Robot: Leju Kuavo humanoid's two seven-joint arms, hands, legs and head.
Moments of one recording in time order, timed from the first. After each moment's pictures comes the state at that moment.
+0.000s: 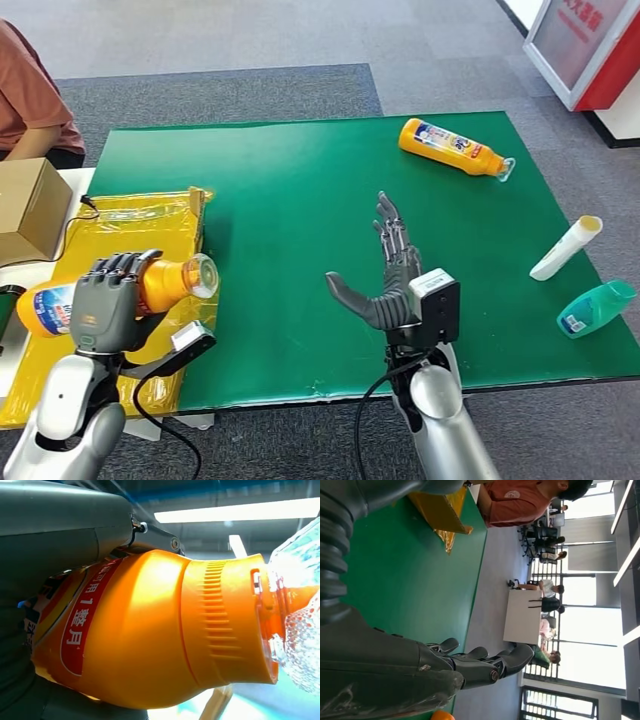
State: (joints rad) left arm -0.06 0.14 -0.20 -1.61 -1.31 0.34 0.05; right arm -0.14 0.14 0.31 -1.51 0.16 -0.11 -0.36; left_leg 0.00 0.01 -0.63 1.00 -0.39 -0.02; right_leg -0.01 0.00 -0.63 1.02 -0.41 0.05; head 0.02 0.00
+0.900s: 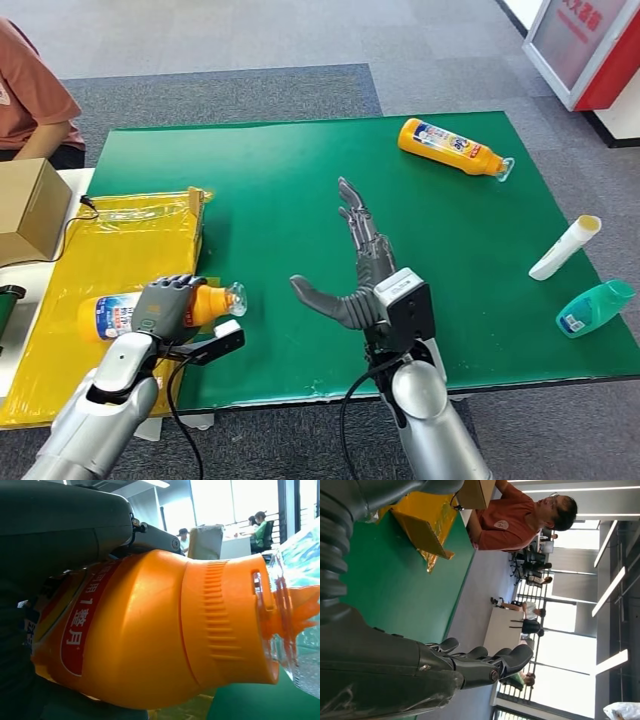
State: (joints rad) left arm -0.29 0.10 -0.30 -1.07 -1.32 0.21 0.06; right arm -0.19 0.16 0.40 -1.55 0.25 -0.09 -0.34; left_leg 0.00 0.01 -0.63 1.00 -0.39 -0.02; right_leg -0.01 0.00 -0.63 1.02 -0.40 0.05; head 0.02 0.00
